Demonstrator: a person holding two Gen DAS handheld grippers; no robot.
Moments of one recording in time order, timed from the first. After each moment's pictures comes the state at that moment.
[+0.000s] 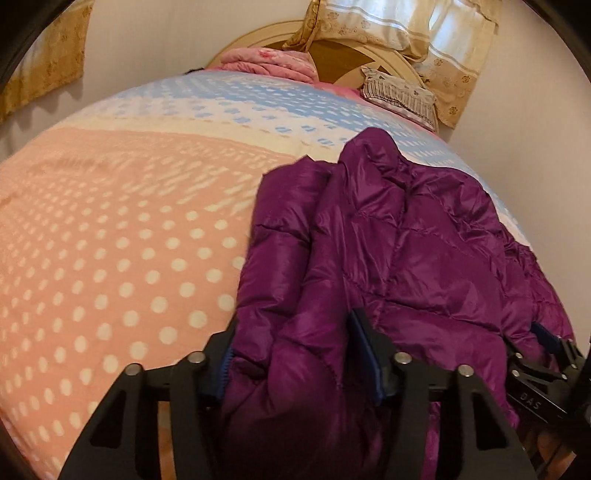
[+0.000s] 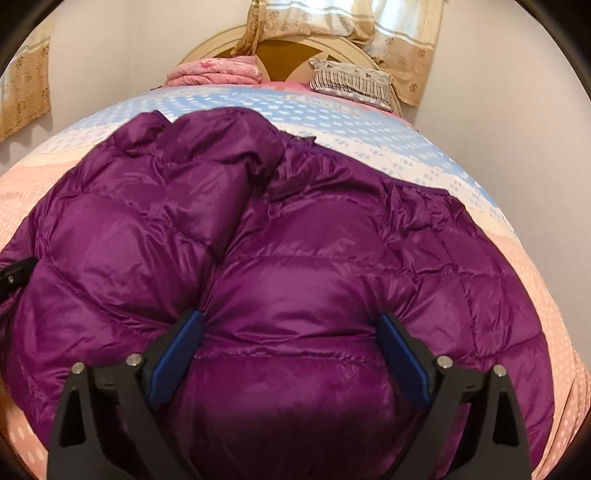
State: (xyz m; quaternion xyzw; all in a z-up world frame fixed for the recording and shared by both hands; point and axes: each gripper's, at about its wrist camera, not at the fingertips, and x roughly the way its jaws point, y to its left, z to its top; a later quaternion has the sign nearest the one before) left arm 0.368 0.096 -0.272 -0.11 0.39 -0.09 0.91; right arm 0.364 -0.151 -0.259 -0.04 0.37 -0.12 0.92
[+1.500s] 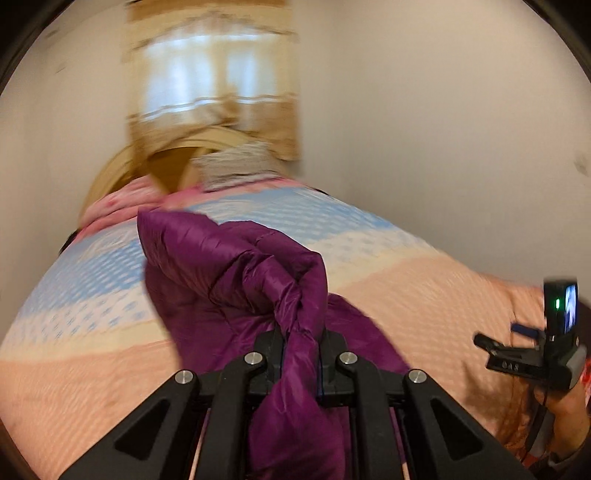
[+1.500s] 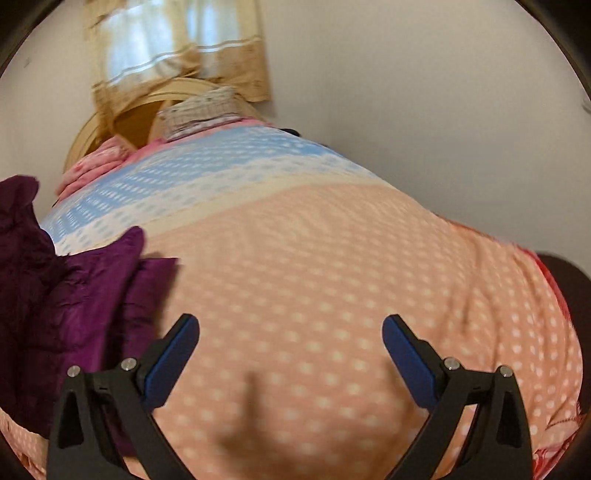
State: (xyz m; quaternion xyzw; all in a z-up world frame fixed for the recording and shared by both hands) left arm 0.274 -0.168 -0.119 0.13 0.20 -0.31 0.92; right arm 0.179 -0.428 -0.206 0.16 0.28 -0.28 0.90
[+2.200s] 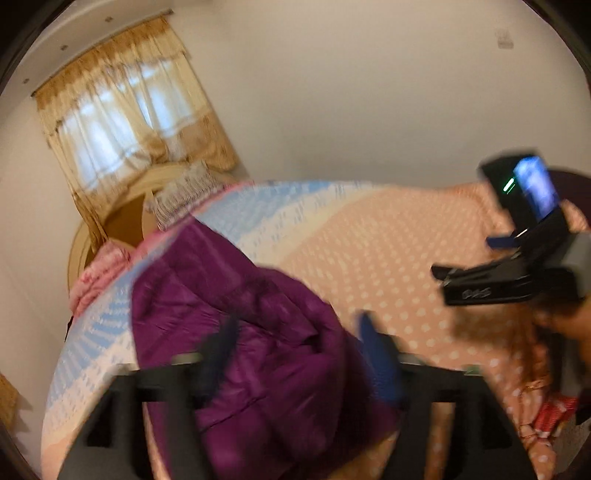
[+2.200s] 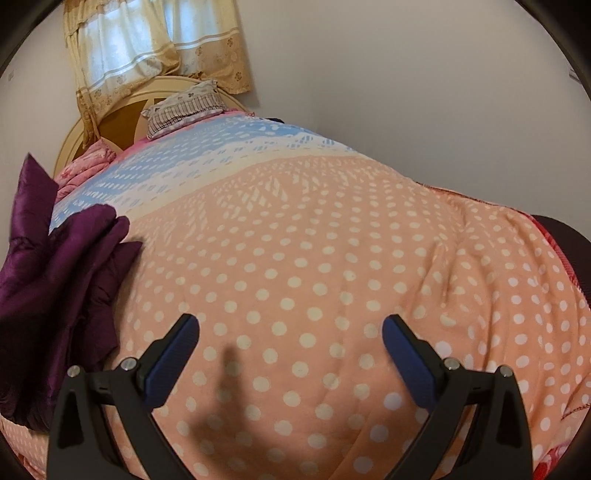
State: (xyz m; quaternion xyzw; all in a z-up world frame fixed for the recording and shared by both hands) left arm 0.190 -0.235 -0.162 0.28 0.13 -0.35 0.89; right arm 0.153 -0.439 -0.227 0.19 0.29 -0.29 0.89
